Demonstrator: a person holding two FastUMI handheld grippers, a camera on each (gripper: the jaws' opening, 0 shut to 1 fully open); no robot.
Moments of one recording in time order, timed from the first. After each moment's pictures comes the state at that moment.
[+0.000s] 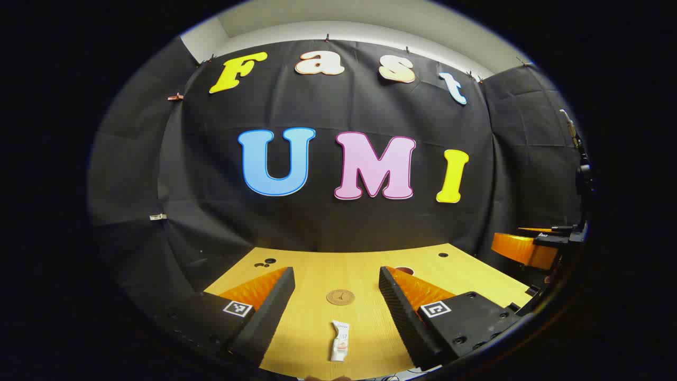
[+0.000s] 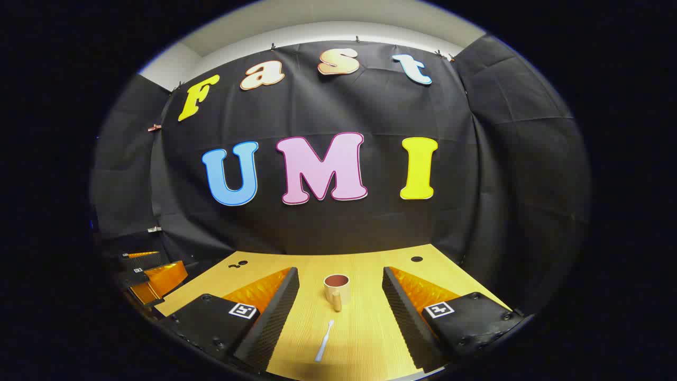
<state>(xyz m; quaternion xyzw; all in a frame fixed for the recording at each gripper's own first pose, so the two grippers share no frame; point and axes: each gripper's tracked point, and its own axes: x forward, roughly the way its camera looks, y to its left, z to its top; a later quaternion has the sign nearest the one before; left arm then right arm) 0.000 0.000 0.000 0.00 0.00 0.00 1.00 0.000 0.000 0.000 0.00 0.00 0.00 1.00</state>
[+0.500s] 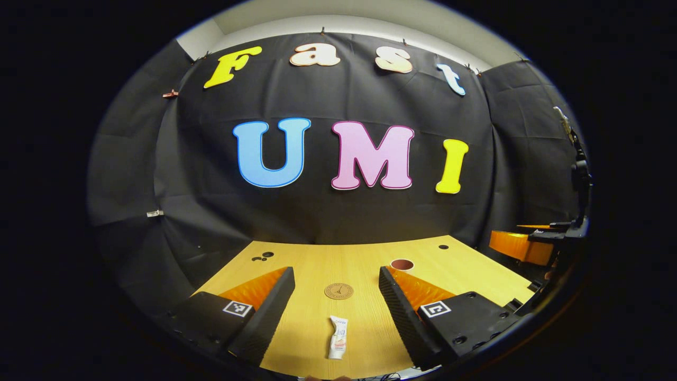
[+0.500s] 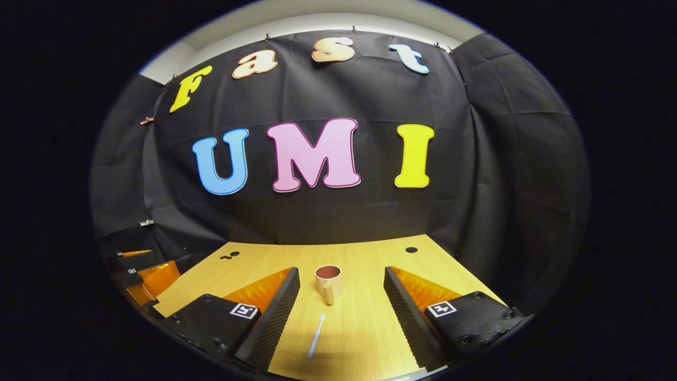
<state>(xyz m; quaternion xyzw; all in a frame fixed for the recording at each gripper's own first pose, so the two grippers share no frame) 0.014 -0.005 -0.016 0.01 0.02 0.00 1.00 0.016 -0.018 -0.018 0.00 0.03 -0.02 1.00</state>
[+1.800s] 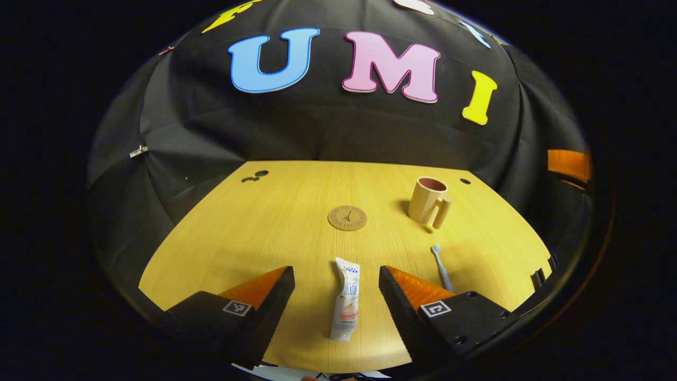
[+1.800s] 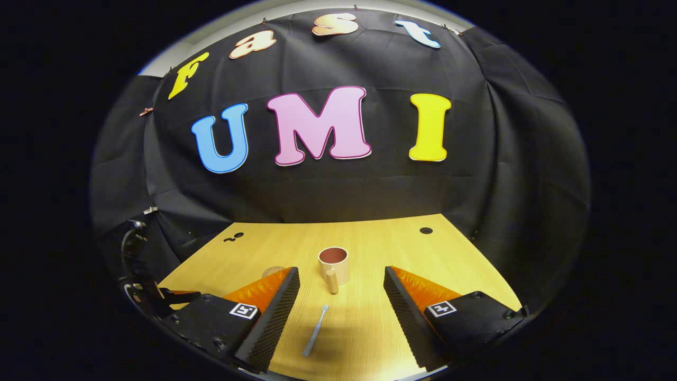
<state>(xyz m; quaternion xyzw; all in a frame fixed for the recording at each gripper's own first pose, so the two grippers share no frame) 0.088 0.016 -0.211 -0.02 0.25 0.02 0.97 0.066 -0.017 -0.067 0.00 0.11 0.03 0.99</state>
